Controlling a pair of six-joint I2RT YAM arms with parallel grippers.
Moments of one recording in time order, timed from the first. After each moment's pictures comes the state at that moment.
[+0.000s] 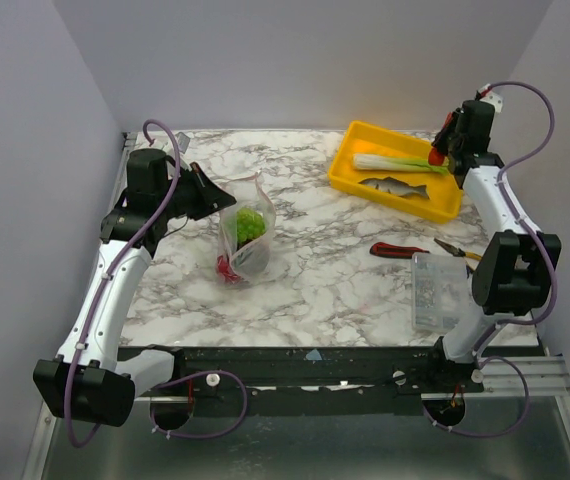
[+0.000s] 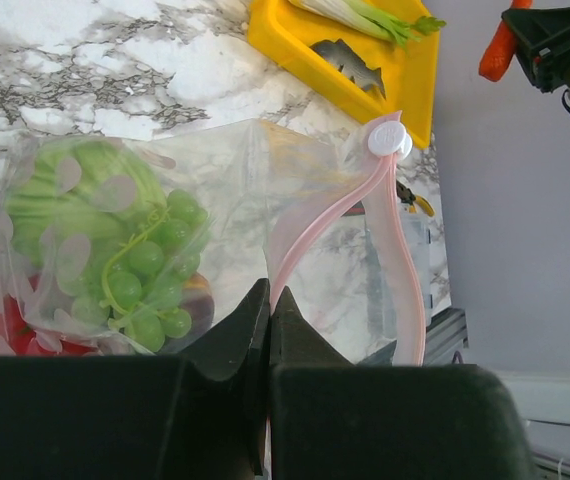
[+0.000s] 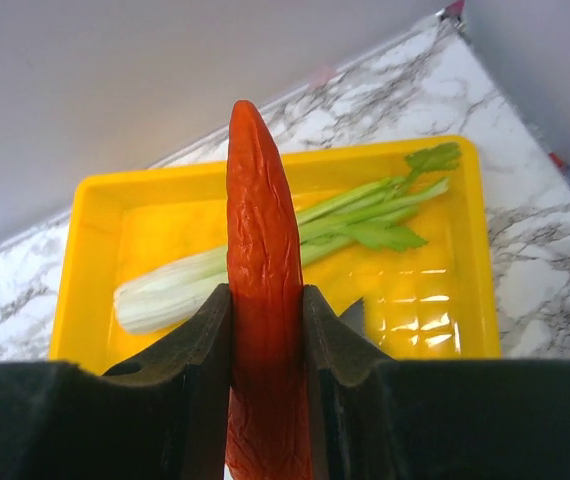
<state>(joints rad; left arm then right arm) -0.15 1.14 1.19 -0.55 0.49 -0.64 -0.06 1.74 1.50 -0.15 0.21 0.35</state>
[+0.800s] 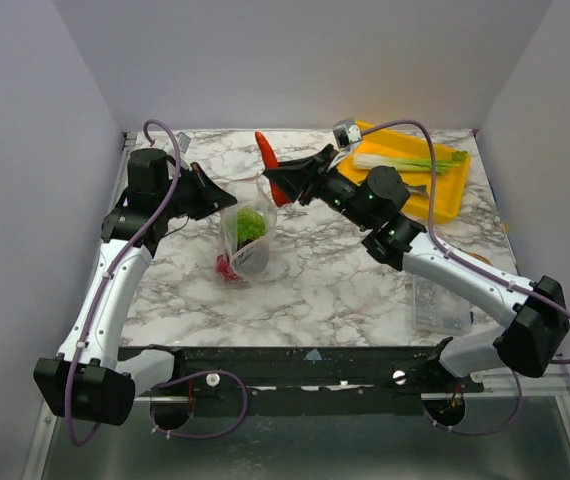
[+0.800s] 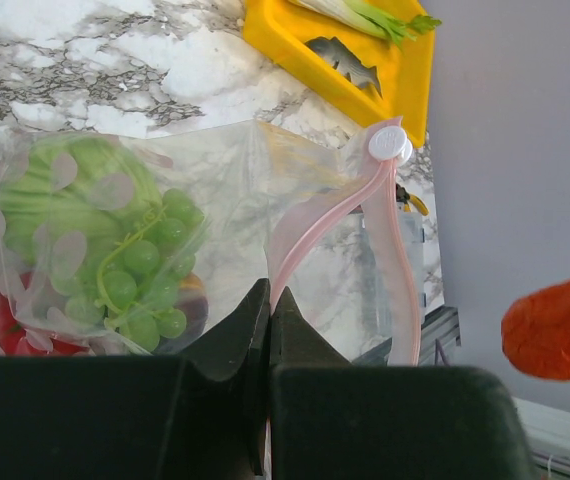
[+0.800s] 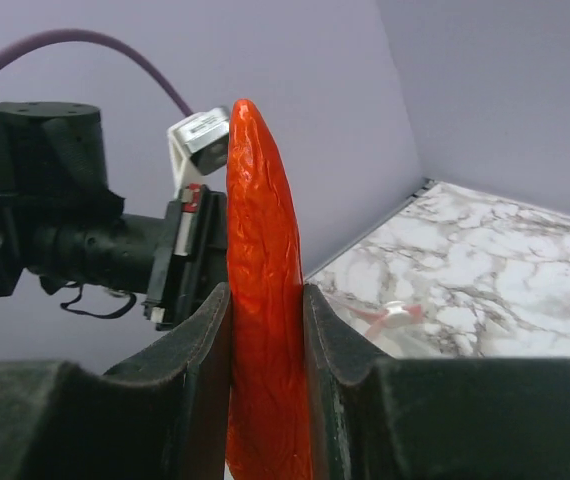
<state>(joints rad) -0.15 1.14 1.19 -0.54 0.51 -0.65 0.78 1.39 1.16 0.48 -0.15 0.42</state>
